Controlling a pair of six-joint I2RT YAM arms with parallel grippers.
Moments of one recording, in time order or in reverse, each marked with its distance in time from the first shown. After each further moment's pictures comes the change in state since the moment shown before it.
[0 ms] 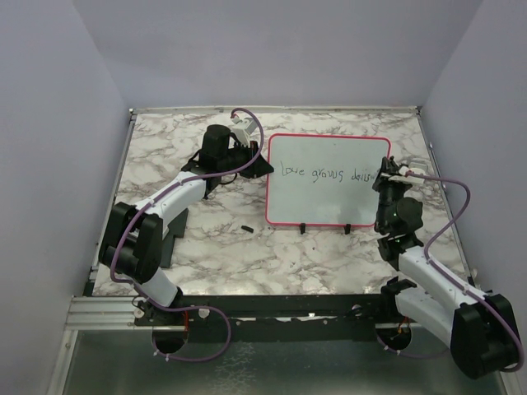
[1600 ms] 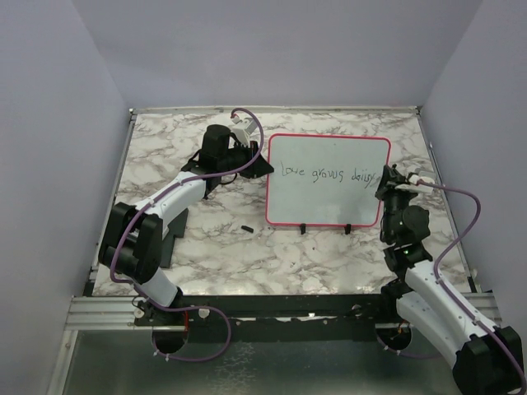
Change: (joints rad) left arm 0.000 -0.002 0.000 0.000 0.000 0.000; right arm 0.000 -0.212 -0.029 -0.230 -0.037 0.111
